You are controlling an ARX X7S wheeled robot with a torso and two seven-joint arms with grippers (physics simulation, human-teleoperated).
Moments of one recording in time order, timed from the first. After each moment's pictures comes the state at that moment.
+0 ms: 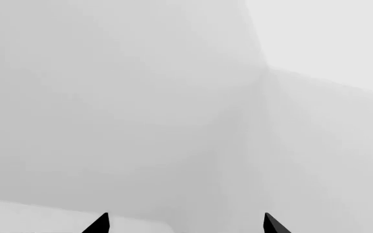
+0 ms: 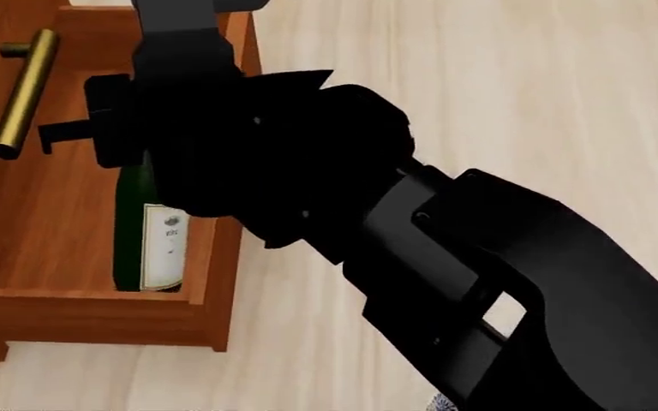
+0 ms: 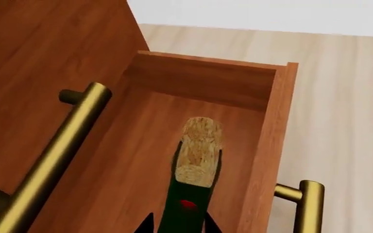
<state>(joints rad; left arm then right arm) -0.43 -0.23 -1.32 0.65 -0.89 -0.62 -0.10 1.69 0.00 -1.40 0.72 1.83 0.49 0.52</state>
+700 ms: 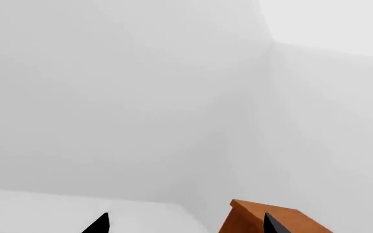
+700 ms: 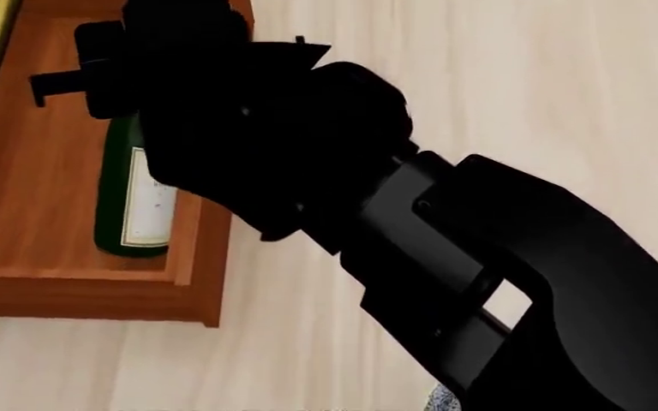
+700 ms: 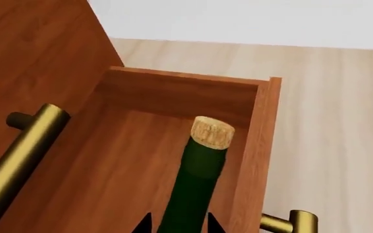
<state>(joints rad) -0.42 -0.24 -1.31 0.65 -0.89 -0.61 -0.11 1.72 0.00 -1.39 0.70 1.74 0.40 0.55</state>
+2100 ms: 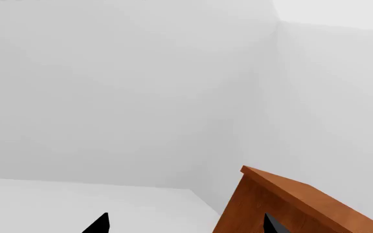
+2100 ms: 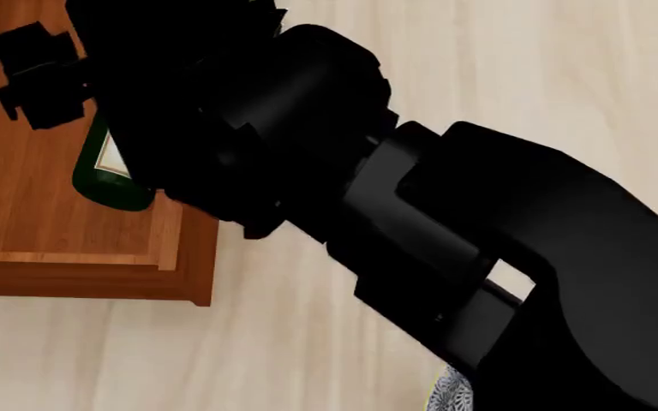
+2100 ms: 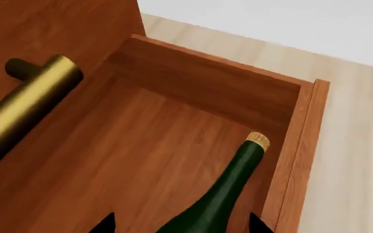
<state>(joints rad) -0.41 -0.24 -1.31 0.64 -0.92 -0.60 -0.12 1.80 0.00 -1.46 0.61 1.65 0.45 0.52</state>
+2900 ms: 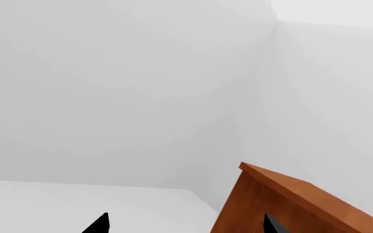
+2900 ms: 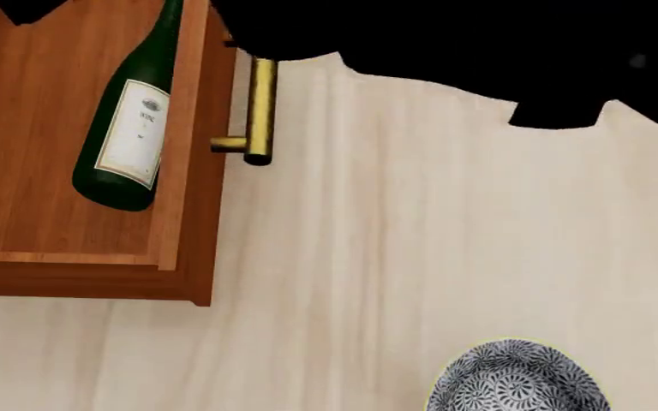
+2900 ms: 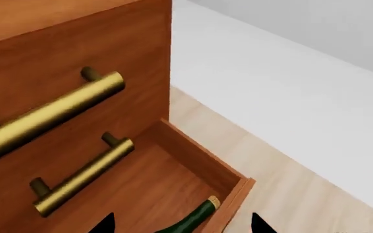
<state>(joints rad) -0.40 -0.23 -1.29 0.64 -0.91 -0.57 -0.11 2.22 0.35 -1.45 0.18 1.80 0.65 0.42</state>
